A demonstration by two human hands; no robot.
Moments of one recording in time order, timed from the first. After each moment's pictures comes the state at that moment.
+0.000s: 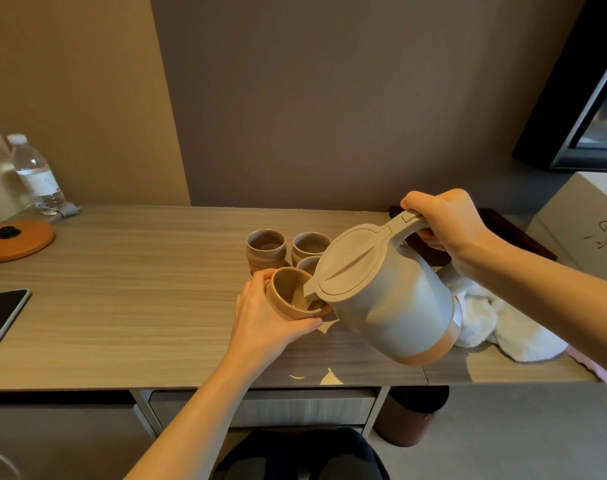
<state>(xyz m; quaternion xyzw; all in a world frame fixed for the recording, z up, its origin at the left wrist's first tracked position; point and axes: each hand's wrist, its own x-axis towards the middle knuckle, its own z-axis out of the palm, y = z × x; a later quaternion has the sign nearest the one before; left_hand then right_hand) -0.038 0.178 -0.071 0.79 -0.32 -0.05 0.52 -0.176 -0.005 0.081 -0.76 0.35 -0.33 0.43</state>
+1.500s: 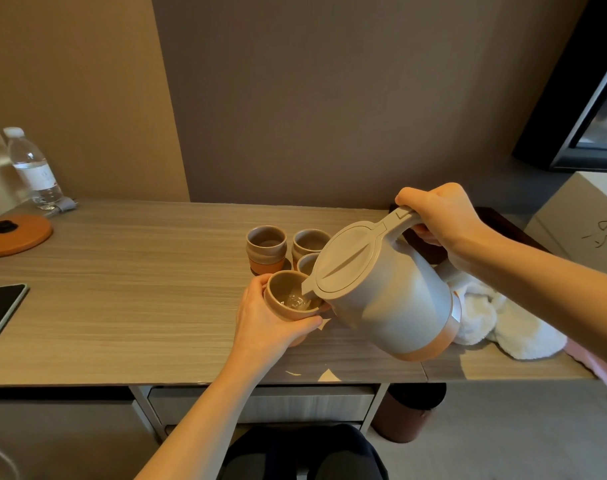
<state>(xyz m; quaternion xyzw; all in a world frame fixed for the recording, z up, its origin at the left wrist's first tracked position) -0.043 0.180 -0.082 0.77 -0.28 -0.09 0.57 -0.168 0.000 0.084 -0.77 0.35 -0.33 0.41</state>
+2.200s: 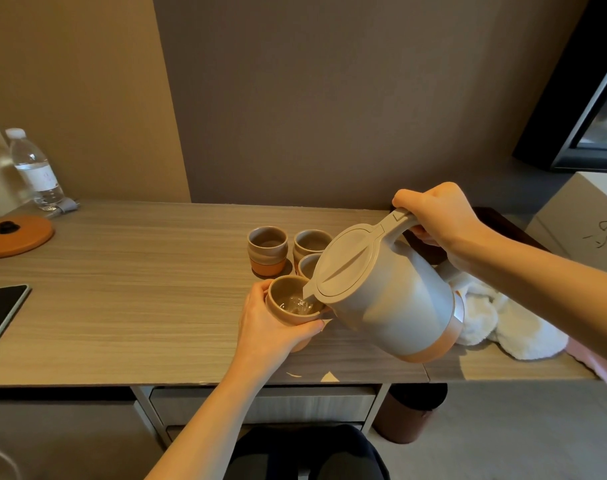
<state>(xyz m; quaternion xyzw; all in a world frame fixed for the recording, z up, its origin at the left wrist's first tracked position) -0.048 0.182 -0.084 0.75 -0.28 -0.09 0.59 -0.164 -0.001 0.083 -0.80 0.34 -0.31 0.39</state>
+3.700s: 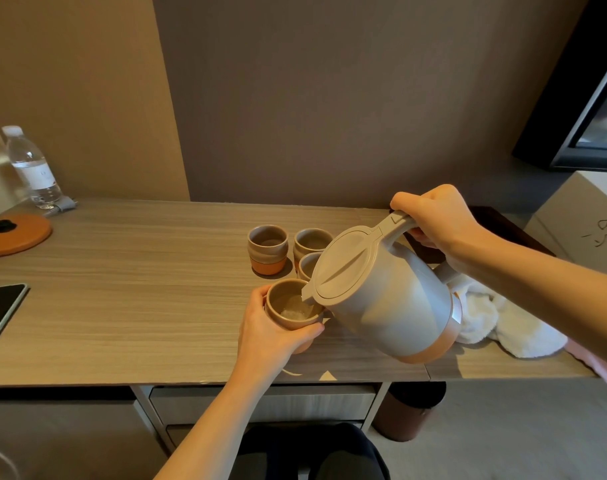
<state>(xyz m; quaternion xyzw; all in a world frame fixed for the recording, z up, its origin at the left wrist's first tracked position) -0.054 0.187 -0.087 0.73 -0.26 -0.12 0.62 -0.163 0.003 0.081 -0.79 0.35 -0.31 0.39</state>
